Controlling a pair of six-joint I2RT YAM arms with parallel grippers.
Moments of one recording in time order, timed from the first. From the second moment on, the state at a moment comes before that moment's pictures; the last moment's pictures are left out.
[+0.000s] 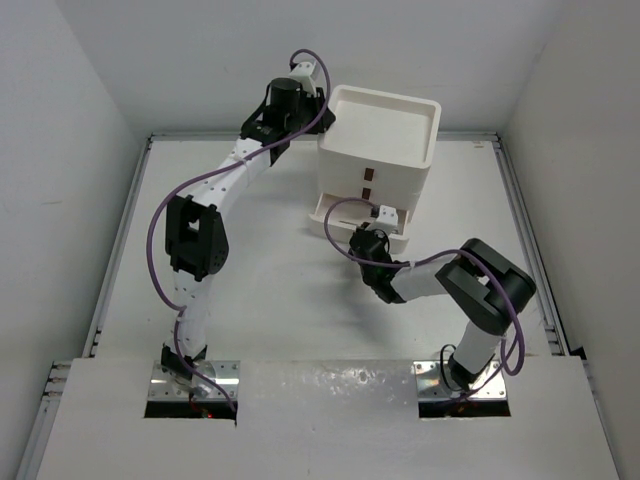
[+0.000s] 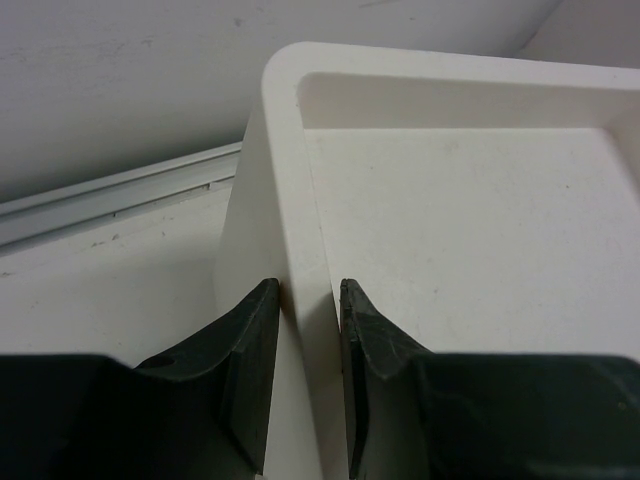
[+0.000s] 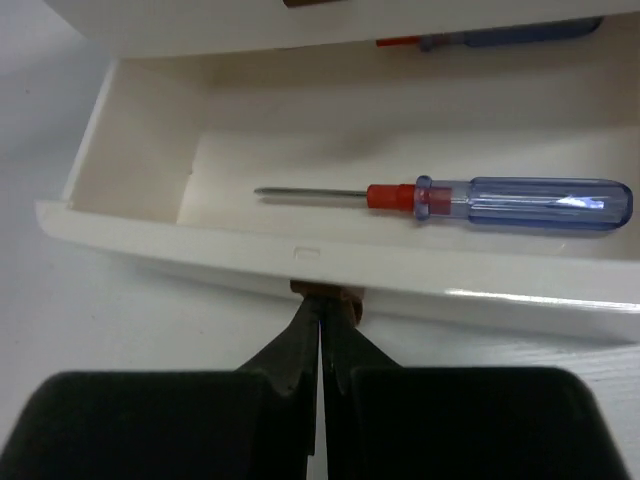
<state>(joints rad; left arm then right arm) -0.41 2.19 2.10 -0.23 0.16 -0.28 0.74 1.74 0.57 0.64 0.62 0.66</state>
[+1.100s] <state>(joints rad) -0.40 2.20 2.14 -0.25 0.21 -0.22 0.53 1.72 0.51 0.84 0.55 0.40</state>
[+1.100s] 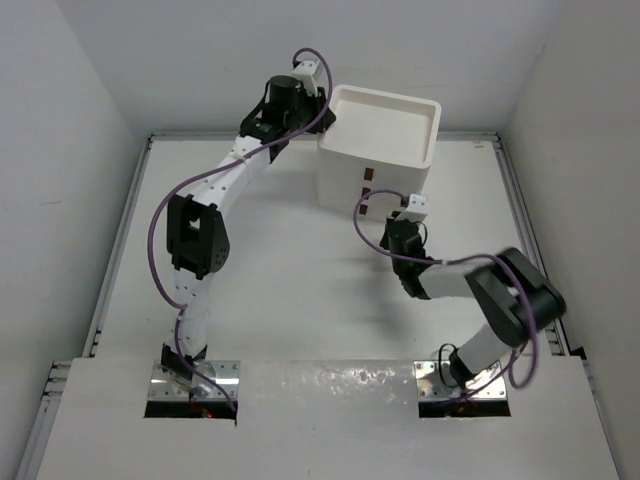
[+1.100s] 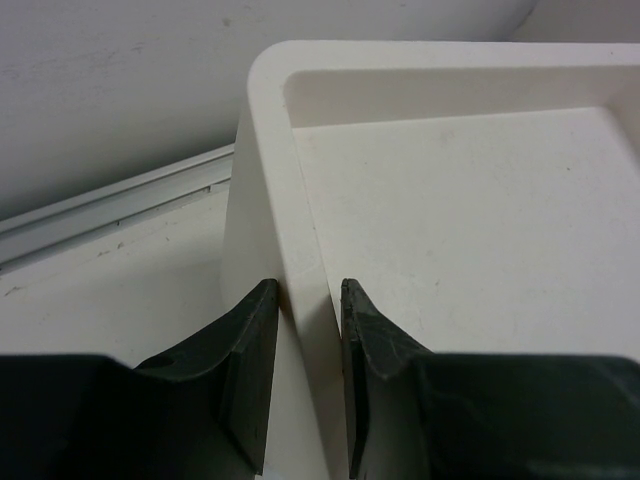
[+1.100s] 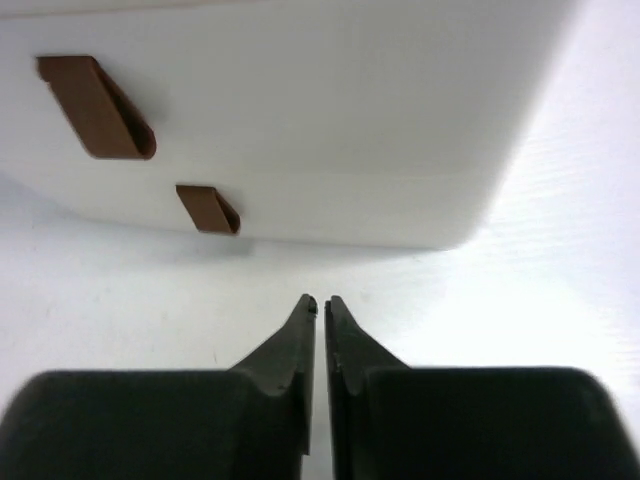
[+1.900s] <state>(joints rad) -0.40 2.23 2.27 -0.48 0.13 -0.16 -0.20 1.13 0.70 -0.51 0.13 0.41</state>
